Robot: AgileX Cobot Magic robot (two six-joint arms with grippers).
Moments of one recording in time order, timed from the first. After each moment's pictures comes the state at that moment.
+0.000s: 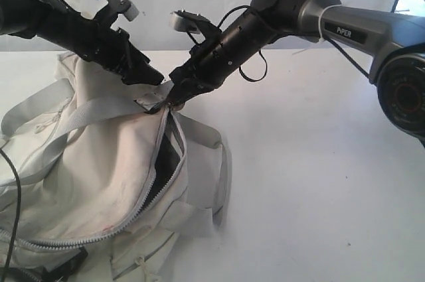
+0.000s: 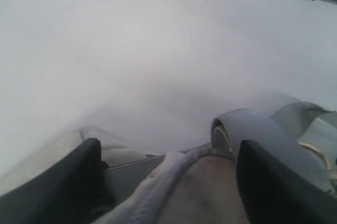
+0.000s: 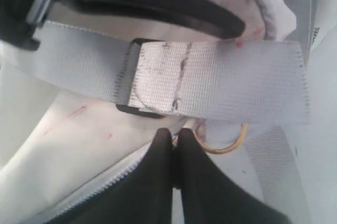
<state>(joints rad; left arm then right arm) -0.16 2.24 -1.83 -0.92 0.93 1.41 0.42 2.34 -2.03 0.81 1.15 -0.77</state>
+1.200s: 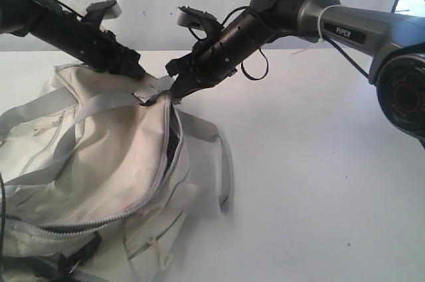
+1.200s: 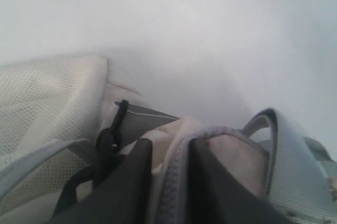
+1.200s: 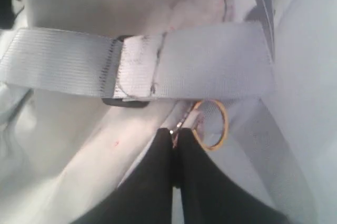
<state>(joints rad) -0.13 2.28 -1.91 -0.76 0.92 0.78 0.42 2.34 -2.03 0.78 1.04 -0.58</state>
